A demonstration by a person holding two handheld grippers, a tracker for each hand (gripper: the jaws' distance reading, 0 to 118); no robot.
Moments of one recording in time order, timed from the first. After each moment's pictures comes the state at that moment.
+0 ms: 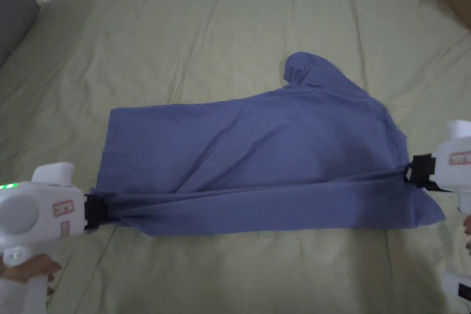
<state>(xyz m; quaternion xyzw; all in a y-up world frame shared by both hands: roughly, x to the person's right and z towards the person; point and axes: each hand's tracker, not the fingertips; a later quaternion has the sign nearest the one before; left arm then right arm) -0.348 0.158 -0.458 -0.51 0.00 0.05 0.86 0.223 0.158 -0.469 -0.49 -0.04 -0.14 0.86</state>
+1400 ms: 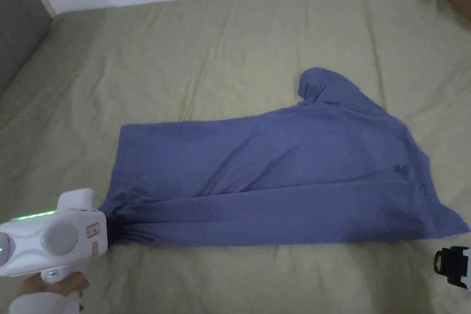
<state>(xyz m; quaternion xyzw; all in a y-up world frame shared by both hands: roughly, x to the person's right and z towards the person) -0.367 0.094 -0.482 -0.51 0.04 0.05 0.86 0.199 0.128 -0.382 -0.52 -0.08 -0.15 0.84</state>
